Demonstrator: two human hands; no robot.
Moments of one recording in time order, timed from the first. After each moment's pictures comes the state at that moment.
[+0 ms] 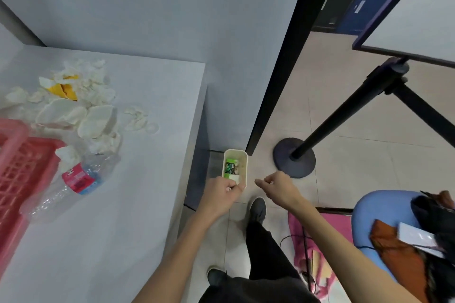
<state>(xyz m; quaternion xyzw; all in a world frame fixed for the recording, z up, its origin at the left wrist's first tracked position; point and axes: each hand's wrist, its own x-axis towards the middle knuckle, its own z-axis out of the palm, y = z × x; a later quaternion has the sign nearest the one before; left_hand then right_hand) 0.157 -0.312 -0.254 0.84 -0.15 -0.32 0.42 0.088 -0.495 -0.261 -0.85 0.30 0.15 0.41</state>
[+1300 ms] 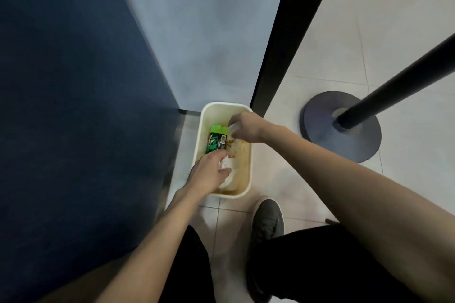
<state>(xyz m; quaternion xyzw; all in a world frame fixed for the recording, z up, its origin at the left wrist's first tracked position) 0.282 -0.433 -0.857 0.88 -0.20 -0.31 0.30 0.315 -0.611 -0.813 -0.91 0.12 0.27 0.28</state>
